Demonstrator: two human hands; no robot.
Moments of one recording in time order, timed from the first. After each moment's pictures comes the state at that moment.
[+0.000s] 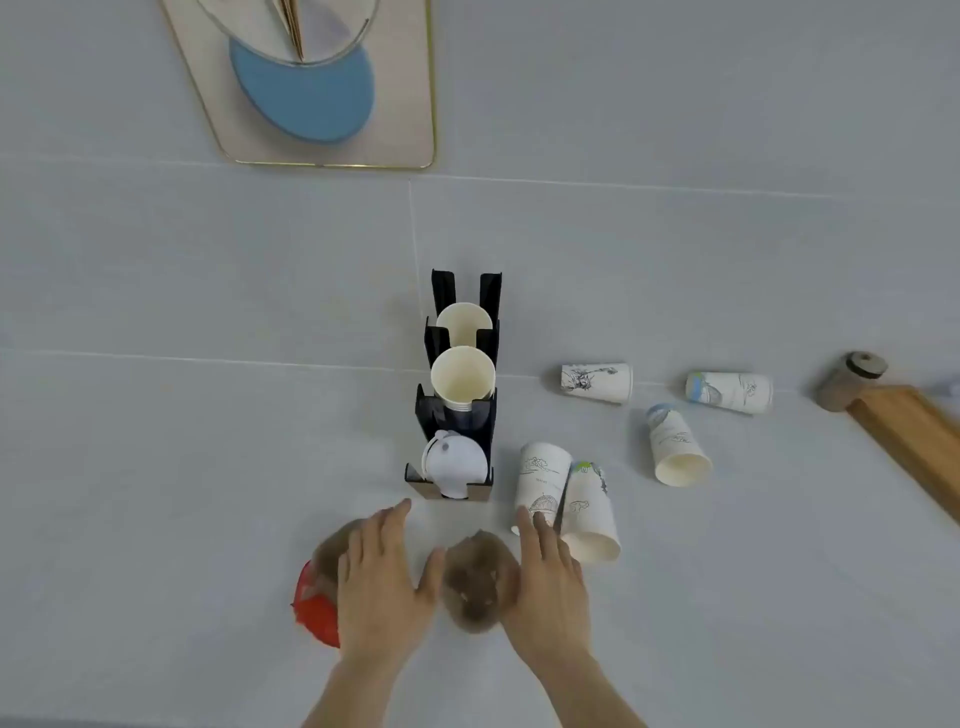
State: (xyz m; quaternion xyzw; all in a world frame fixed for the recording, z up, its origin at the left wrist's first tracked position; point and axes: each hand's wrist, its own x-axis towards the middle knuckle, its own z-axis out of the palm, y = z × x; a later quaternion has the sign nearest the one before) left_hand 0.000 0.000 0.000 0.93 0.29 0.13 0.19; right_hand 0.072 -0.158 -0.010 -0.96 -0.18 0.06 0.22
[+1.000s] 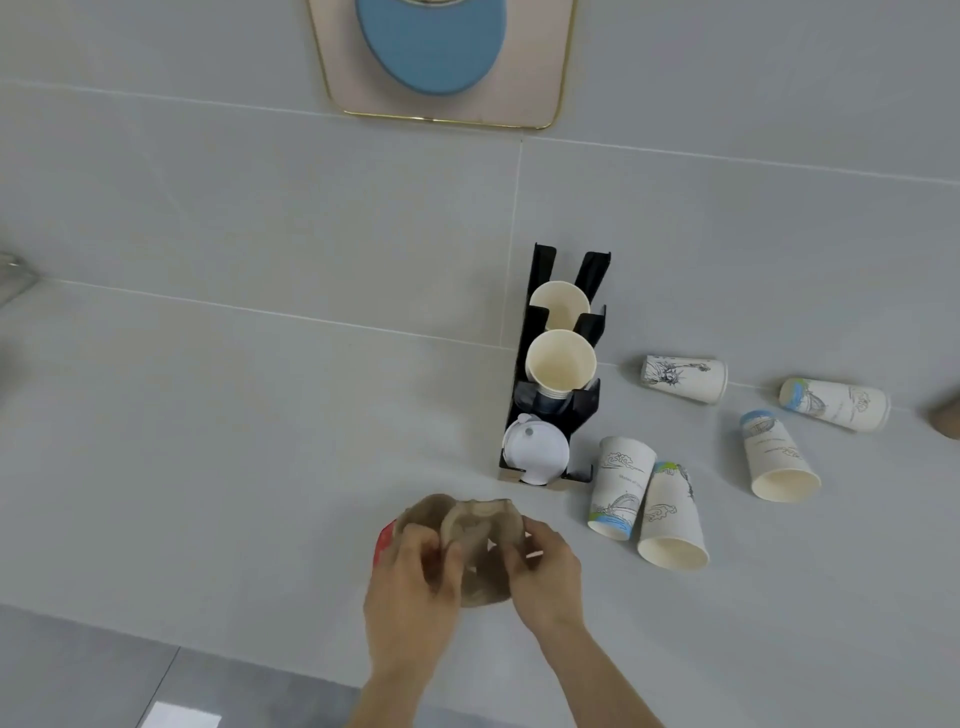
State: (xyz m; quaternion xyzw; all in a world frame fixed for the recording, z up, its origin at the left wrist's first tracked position) left_hand -0.042 0.040 -0.004 0.83 0.41 0.16 0.35; right_hand 0.053 -0.066 -0.025 -0.86 -0.03 0.19 0.47
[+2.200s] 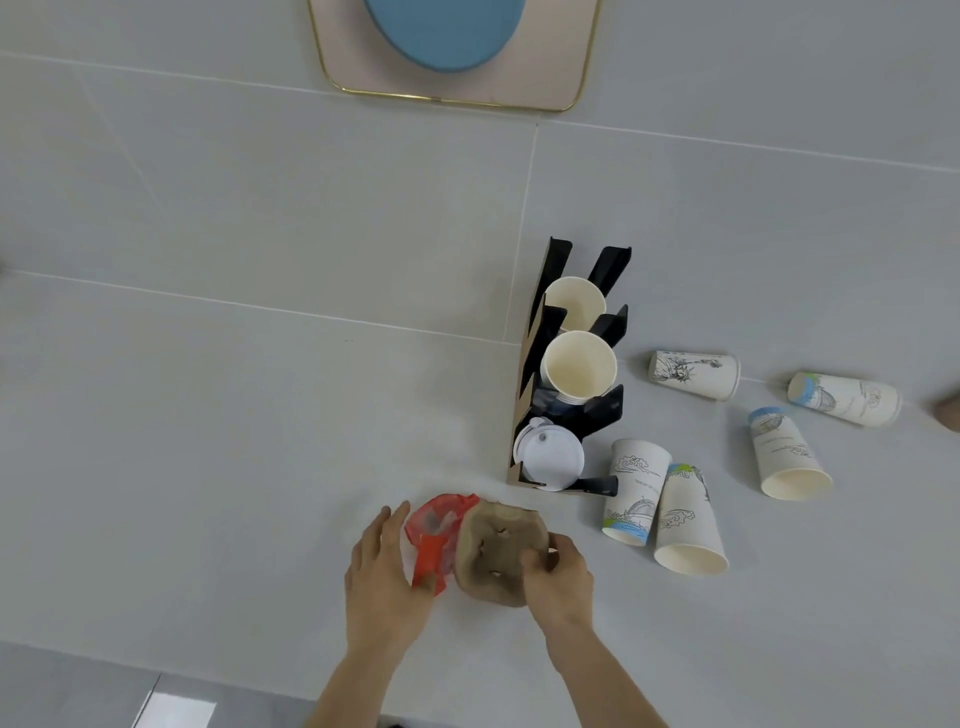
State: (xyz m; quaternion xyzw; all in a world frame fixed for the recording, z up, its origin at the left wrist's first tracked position) left_hand -0.037 0.109 -0.049 0.85 0.39 0.05 0.36; right_hand 0.062 -0.045 -0.036 -0.85 0.12 0.23 0.46
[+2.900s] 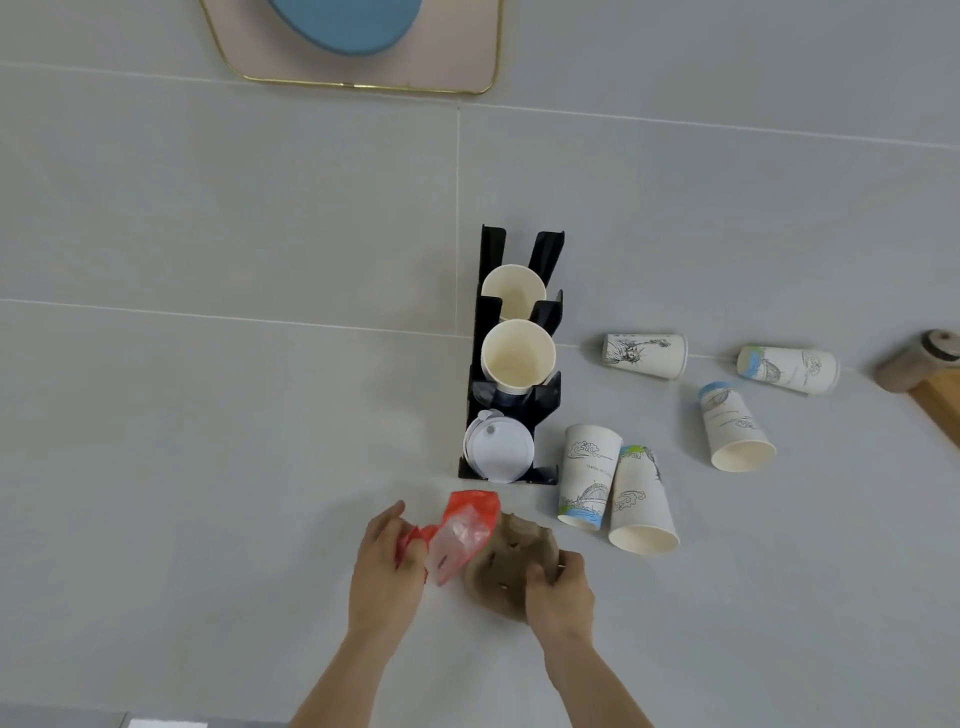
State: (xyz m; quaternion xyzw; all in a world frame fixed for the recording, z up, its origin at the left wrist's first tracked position) left_hand 0.005 0.070 -0.036 0.77 0.38 0.07 0.50; right_hand 0.068 -0.097 -0.044 -0.83 0.21 0.23 0.45
